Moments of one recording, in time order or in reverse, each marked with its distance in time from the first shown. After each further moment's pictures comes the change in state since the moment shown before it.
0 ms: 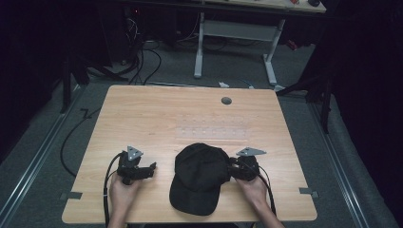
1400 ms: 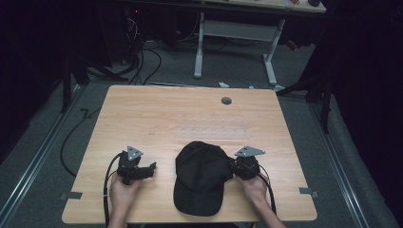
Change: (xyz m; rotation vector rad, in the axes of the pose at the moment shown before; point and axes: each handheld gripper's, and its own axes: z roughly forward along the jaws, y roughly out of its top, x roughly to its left) left arm 0.000 0.000 0.000 -0.002 0.003 -0.002; right arm 0.008 0.012 -0.013 -0.050 -0.013 -0.121
